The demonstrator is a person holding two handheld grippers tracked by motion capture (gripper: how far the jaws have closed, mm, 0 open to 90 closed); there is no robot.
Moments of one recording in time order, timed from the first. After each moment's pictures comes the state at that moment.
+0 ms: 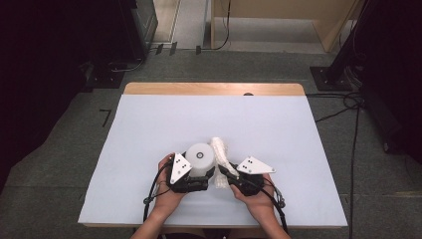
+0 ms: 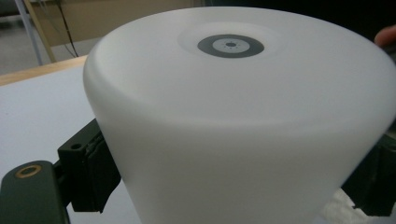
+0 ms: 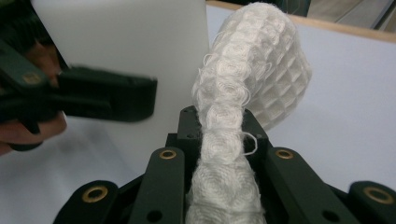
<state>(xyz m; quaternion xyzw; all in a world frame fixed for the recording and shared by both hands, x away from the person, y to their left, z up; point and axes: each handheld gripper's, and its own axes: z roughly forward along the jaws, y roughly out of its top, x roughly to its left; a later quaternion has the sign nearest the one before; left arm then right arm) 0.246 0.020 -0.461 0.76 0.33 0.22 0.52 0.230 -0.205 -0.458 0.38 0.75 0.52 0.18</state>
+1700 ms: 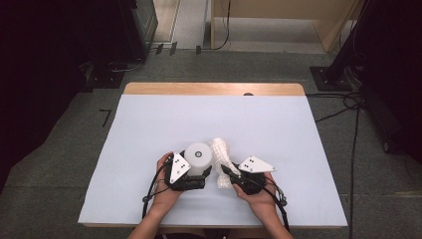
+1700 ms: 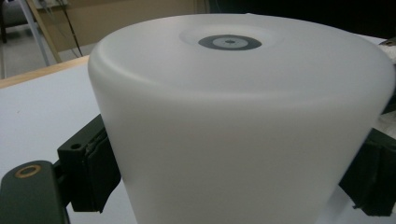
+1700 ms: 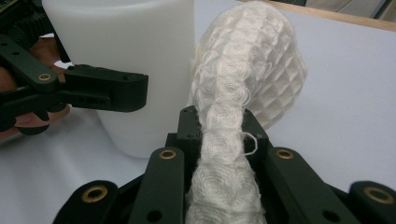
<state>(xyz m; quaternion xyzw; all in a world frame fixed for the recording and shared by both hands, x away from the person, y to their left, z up) 0.256 0.030 -0.479 0.76 0.31 0.24 0.52 0.236 -0.211 -0.470 0.38 0.76 0.50 0.18</state>
